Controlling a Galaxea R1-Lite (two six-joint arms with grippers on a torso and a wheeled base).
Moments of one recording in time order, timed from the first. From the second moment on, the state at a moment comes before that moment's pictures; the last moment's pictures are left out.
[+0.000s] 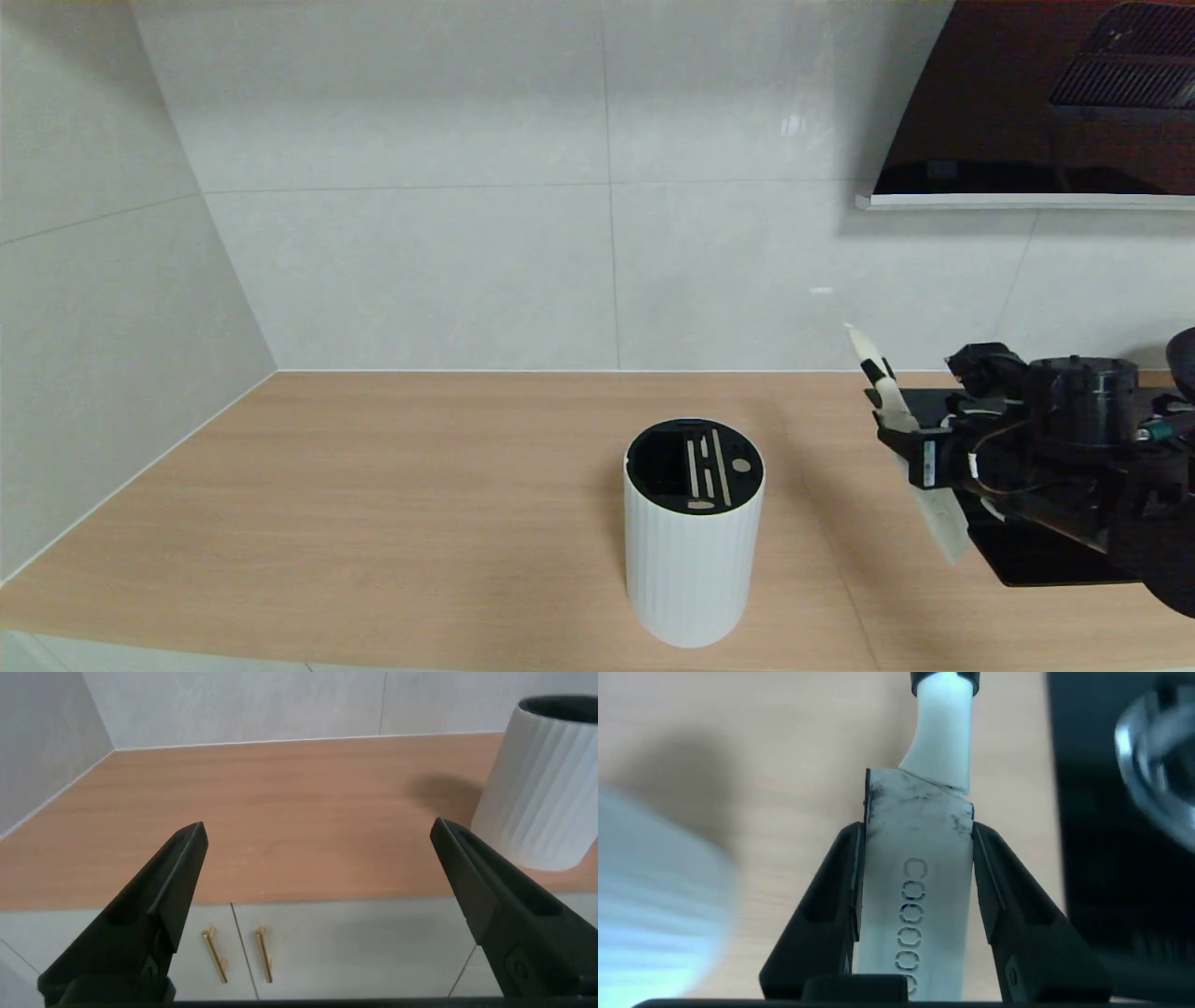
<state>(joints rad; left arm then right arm) -0.01 0.00 -0.03 0.02 -0.08 0.05 0.23 1.78 -0.56 -0.86 -0.05 0.06</state>
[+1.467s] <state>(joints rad) -0.57 1.54 -0.78 -0.77 -0.29 -0.65 0.76 1.59 -0.86 -0.56 -0.07 0.19</state>
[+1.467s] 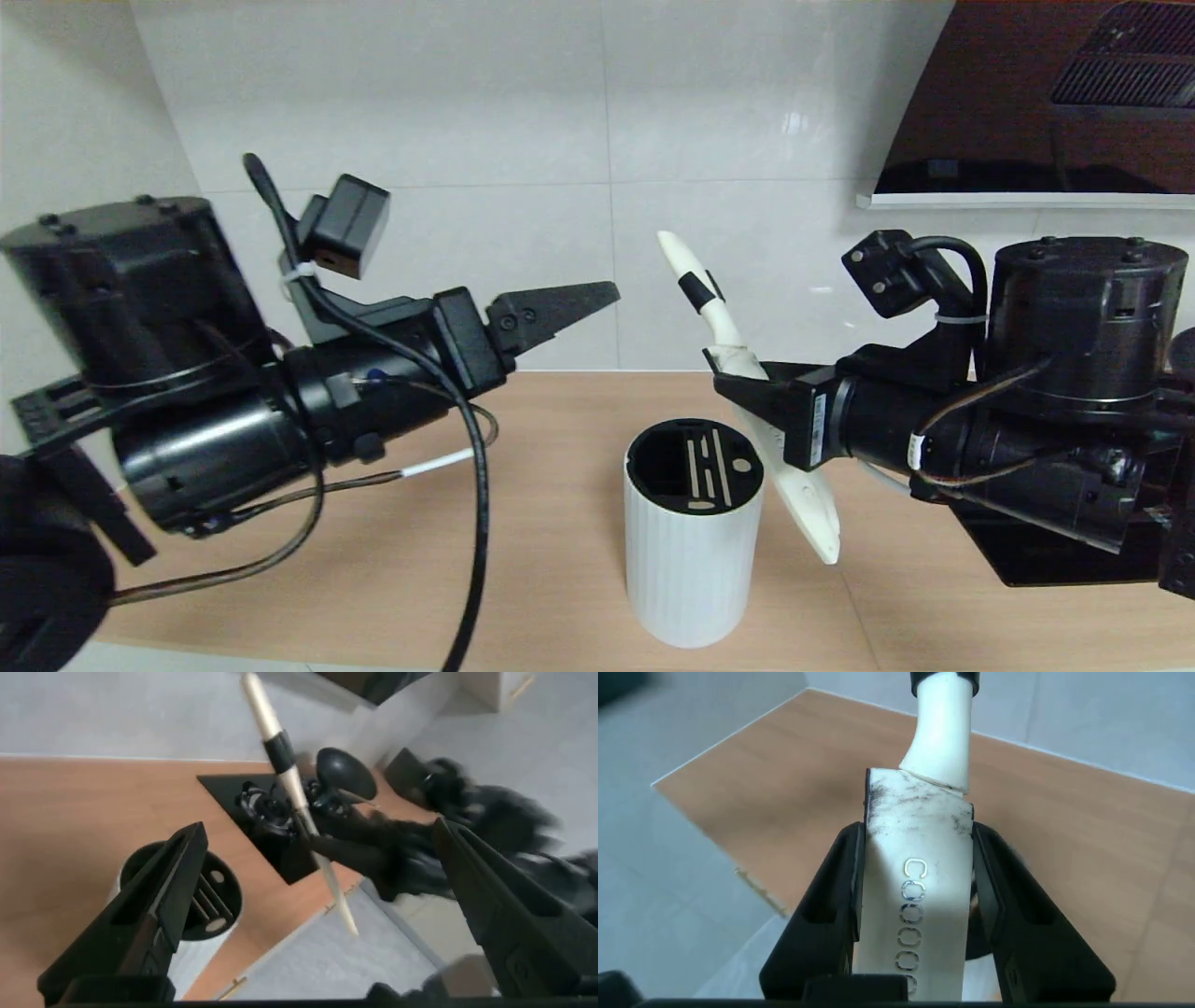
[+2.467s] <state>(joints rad) -0.65 1.75 -0.80 -0.94 -0.19 -0.65 0.88 1.66 -0.87 -0.57 -0.10 0.20</state>
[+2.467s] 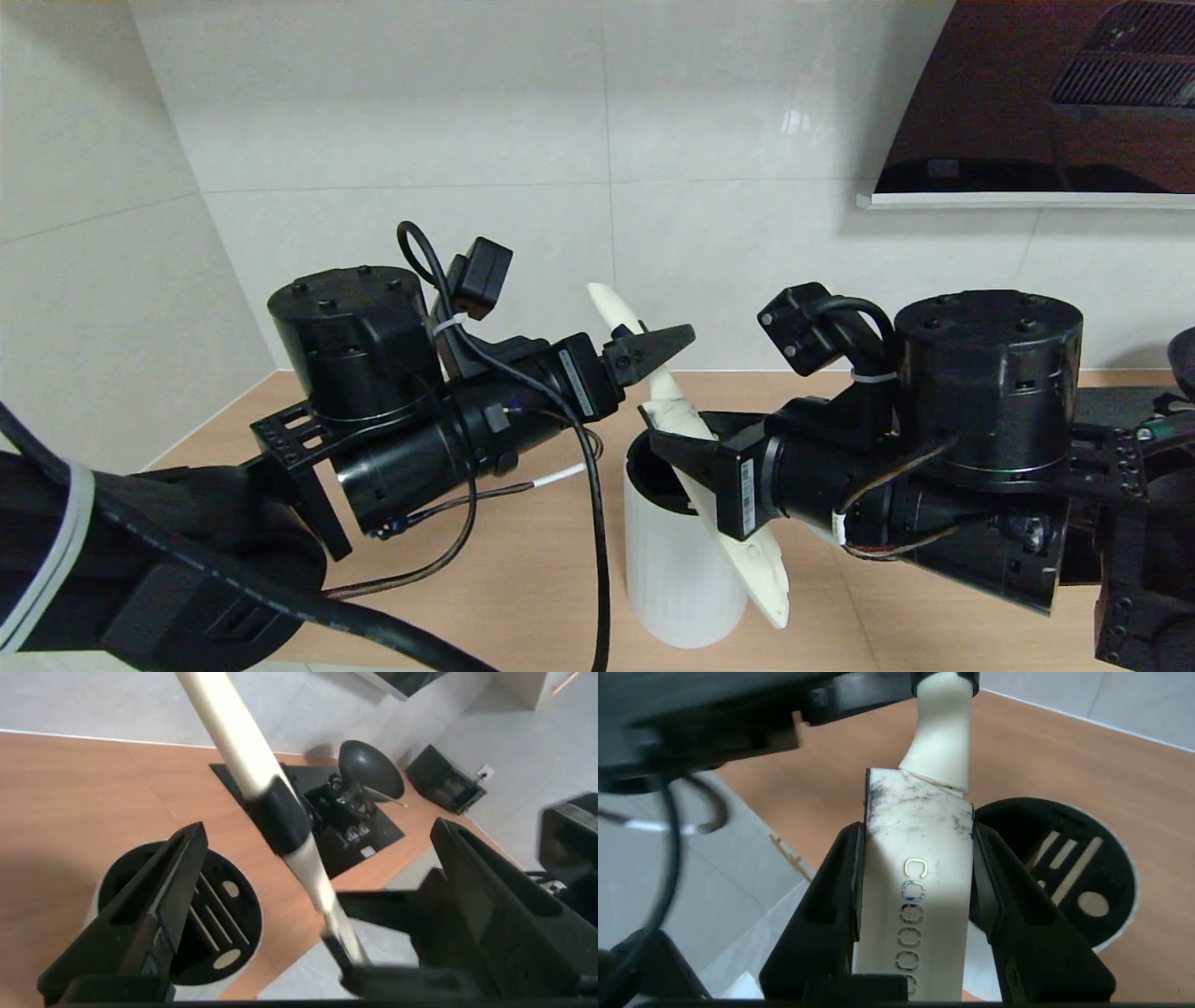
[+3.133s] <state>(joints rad) -0.65 1.77 -0.82 -0.94 -0.16 -0.65 0.90 1.66 -0.86 -0.57 -0.10 0.21</state>
